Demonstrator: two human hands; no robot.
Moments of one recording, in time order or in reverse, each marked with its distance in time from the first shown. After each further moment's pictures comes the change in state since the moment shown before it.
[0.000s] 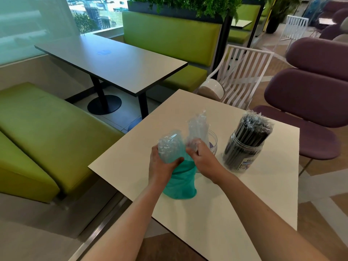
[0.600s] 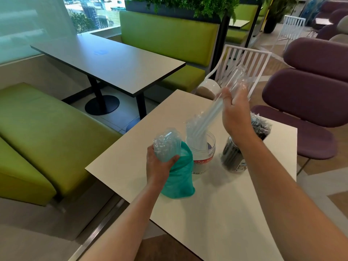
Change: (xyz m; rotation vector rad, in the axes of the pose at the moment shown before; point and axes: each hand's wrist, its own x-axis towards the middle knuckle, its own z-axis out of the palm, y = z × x) left_hand 0.006 0.004 0.005 -0.015 0.051 -0.026; right_hand 0.031 -0.083 -0.090 0.071 0.581 -0.270
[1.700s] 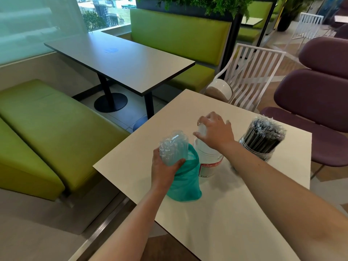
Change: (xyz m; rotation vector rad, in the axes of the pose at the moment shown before) left_hand 0.002 -0.008 -0.007 -0.023 -0.035 -0.022; right_hand 0.007 0.095 0.062 -0.924 -0.499 -0.223
